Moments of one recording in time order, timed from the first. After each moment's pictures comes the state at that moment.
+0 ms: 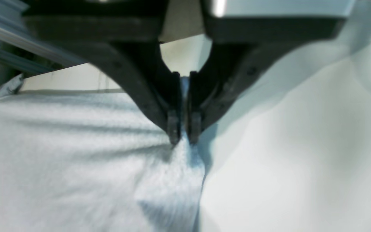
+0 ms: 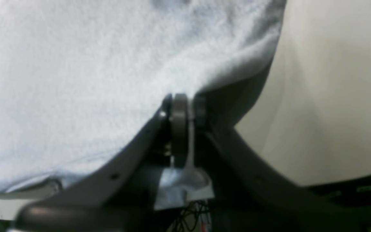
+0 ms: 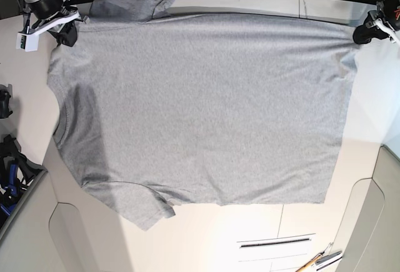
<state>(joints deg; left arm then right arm) 28.9 -31.2 -39.6 75.1 -67.0 -34.8 60.5 -35.6 2.1 31.5 112.5 35.0 17.0 -46.2</state>
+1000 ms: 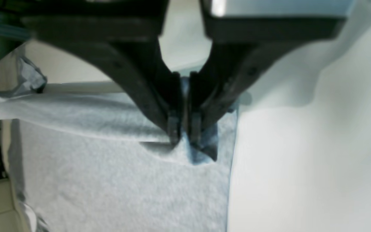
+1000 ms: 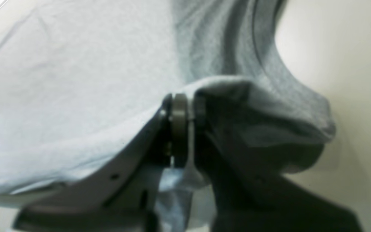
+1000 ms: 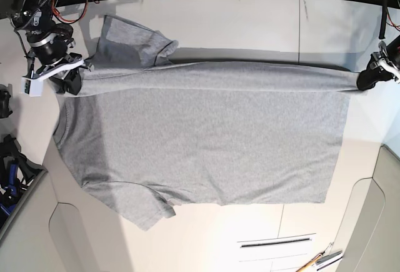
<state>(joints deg) 15.4 -31.1 -38.0 75.0 -64.2 -34.8 57.7 -19.2 2.5 27.2 105.6 31.4 16.6 -44.3</state>
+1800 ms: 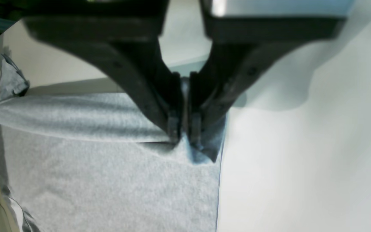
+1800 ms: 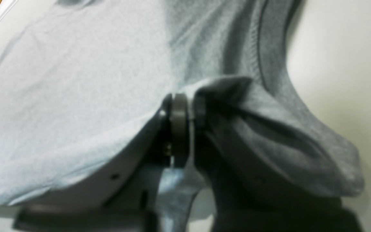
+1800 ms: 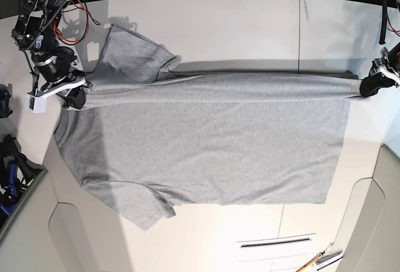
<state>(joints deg) 12.8 -31.1 -37.7 74.9 -59.7 -34.8 55.4 -11.4 3.2 27.0 96.7 31.5 16.6 -43.8</state>
